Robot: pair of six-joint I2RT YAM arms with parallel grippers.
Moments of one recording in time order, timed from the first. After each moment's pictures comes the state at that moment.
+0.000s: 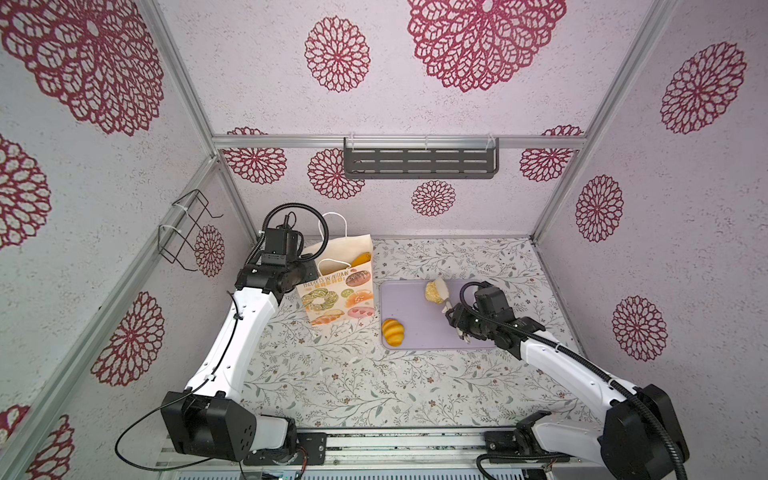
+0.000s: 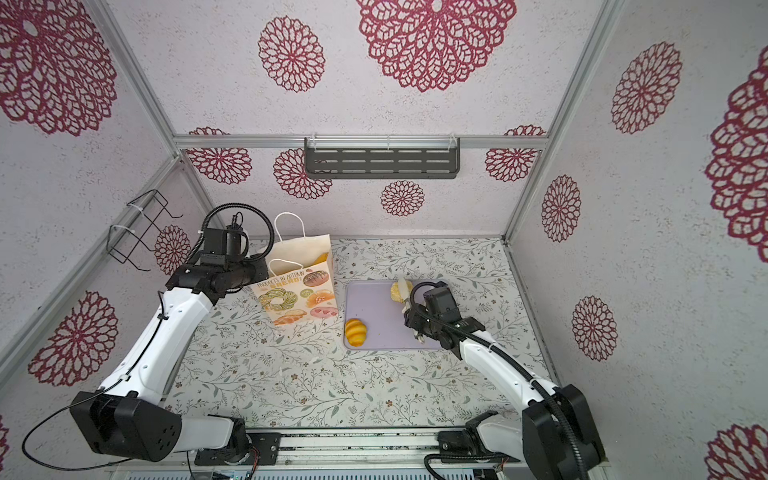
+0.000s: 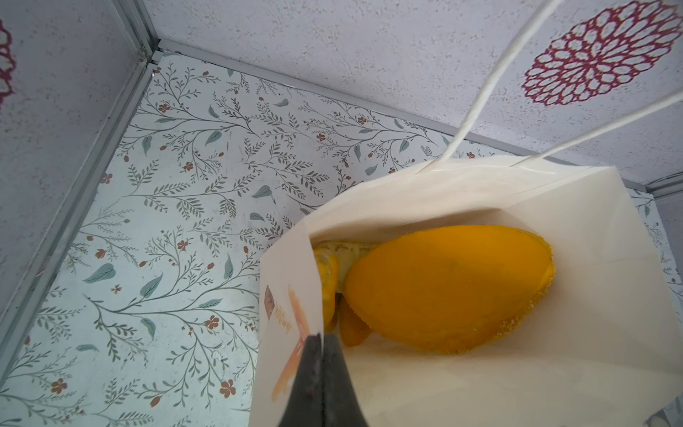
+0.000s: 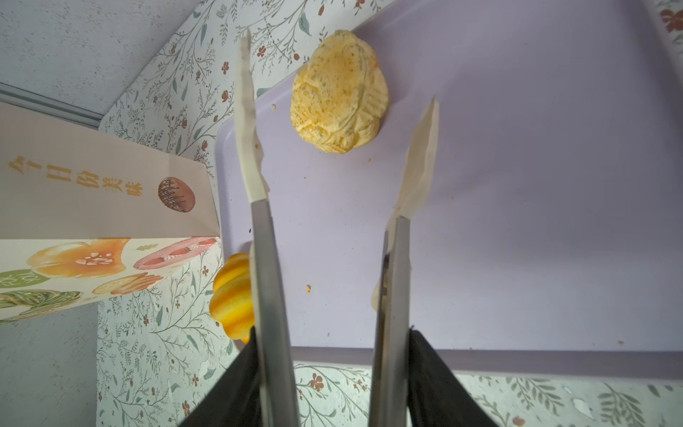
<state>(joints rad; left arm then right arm) -0.13 1.38 1.40 -0.78 -0.06 -0.34 0.46 1.22 0.77 -0.34 -0.06 0.81</state>
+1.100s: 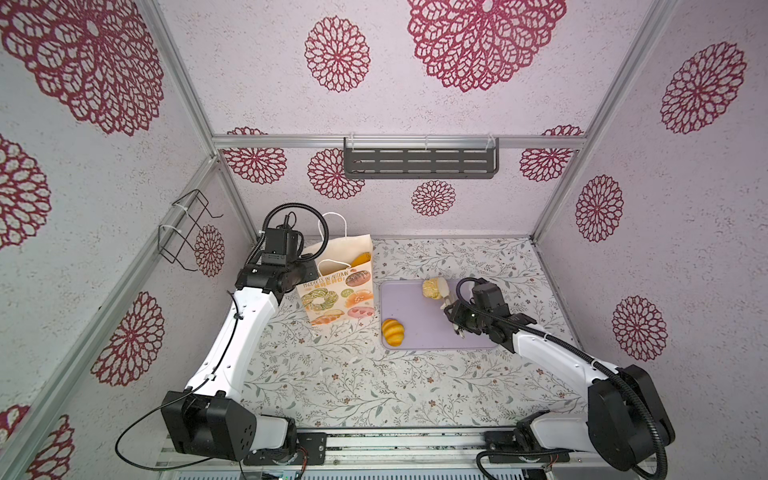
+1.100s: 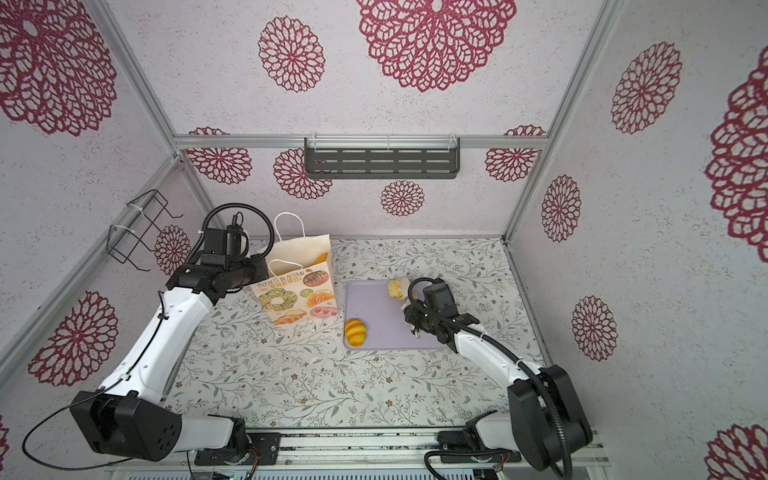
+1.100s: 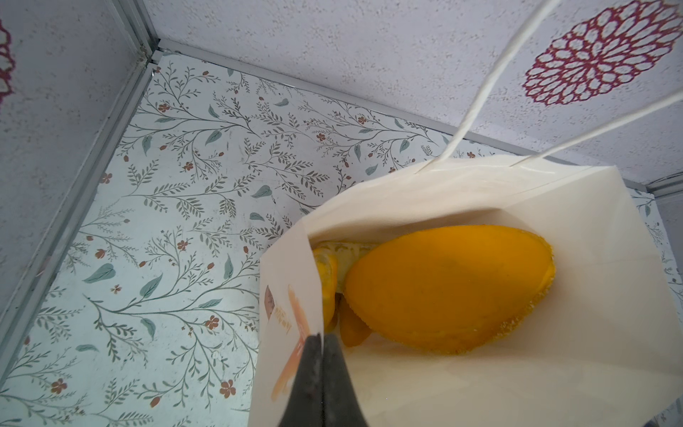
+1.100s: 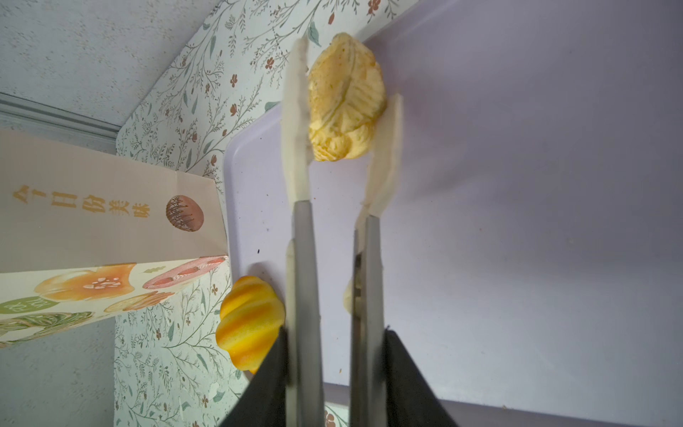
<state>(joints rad) -0.13 1.38 1.40 -0.78 -0.06 -0.34 0.43 1.32 0.76 -0.20 -0.12 0.82</state>
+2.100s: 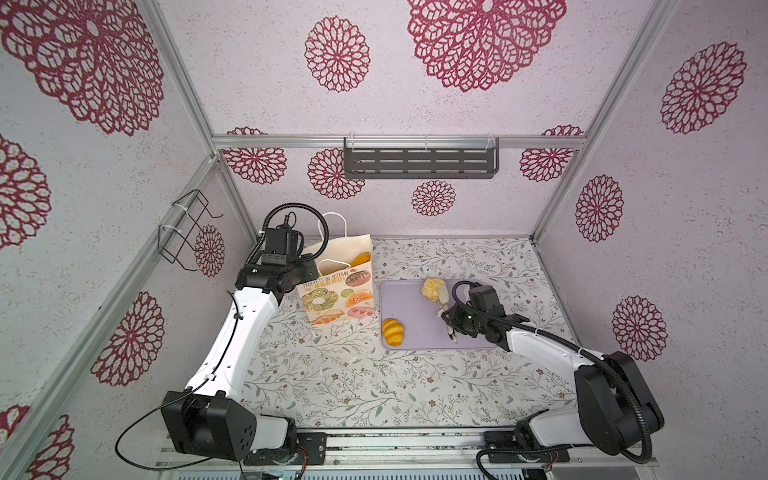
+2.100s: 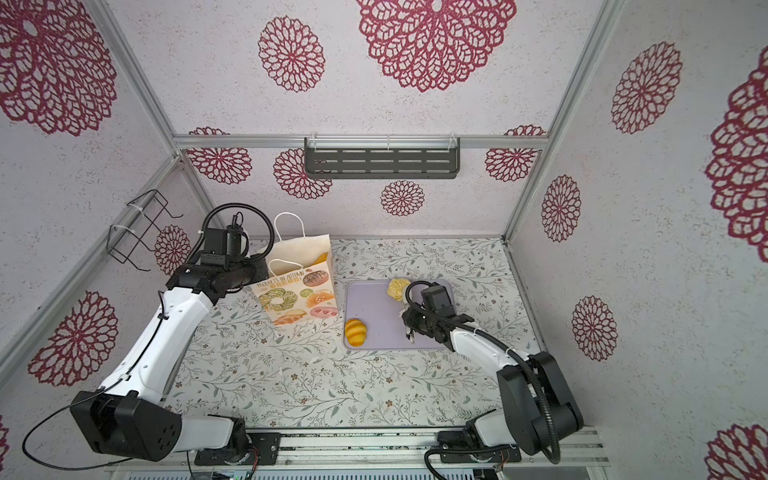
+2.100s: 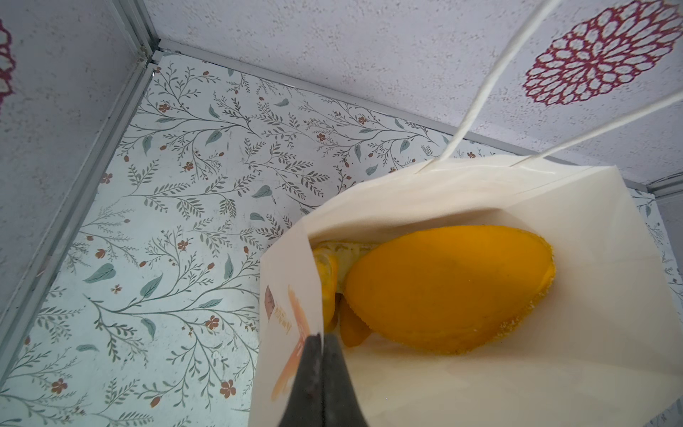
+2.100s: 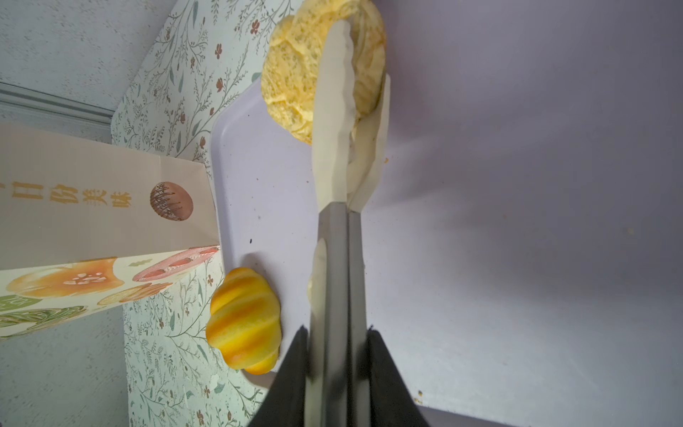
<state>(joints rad) -0.13 1.38 1.40 -0.78 -0.06 -0.34 0.42 1.39 0.74 -0.14 -0.19 0.83</state>
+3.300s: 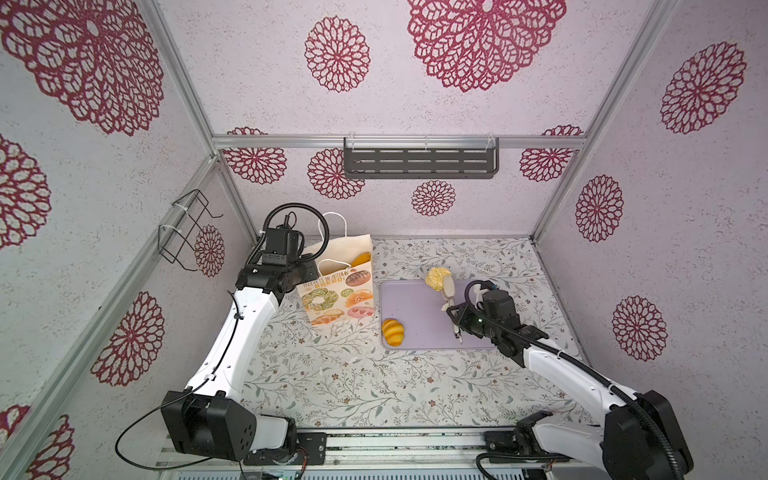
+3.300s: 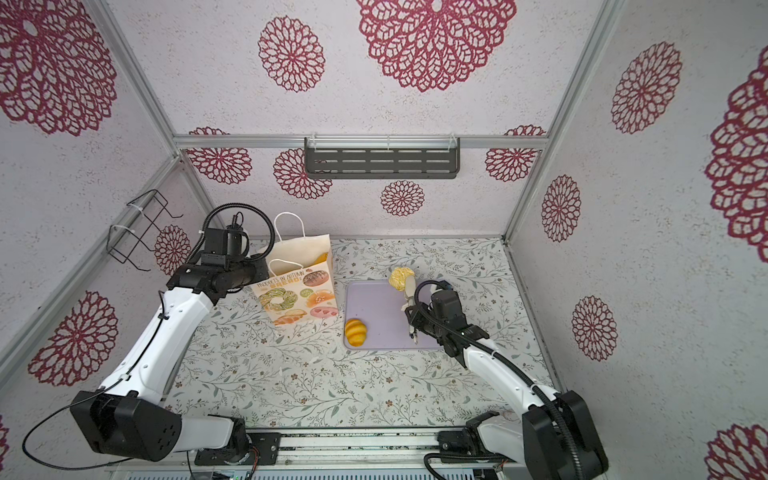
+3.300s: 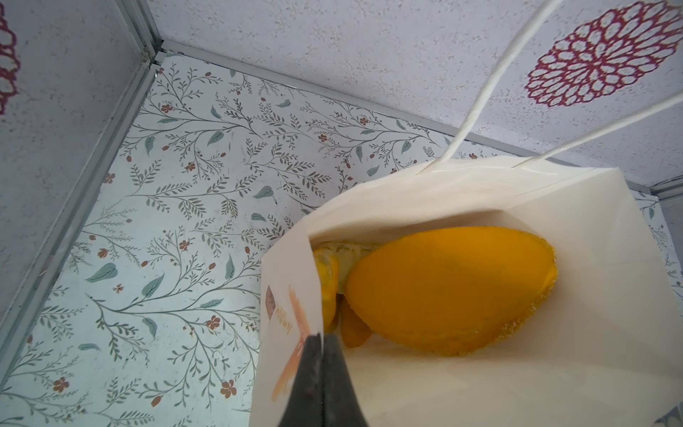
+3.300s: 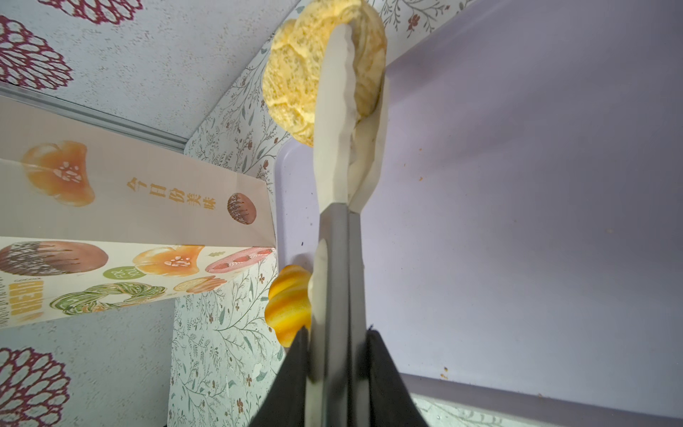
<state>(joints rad) -0.14 1.38 1.40 -0.78 -0.08 -0.35 0.42 1.17 0.66 -0.11 -0.18 0.86</state>
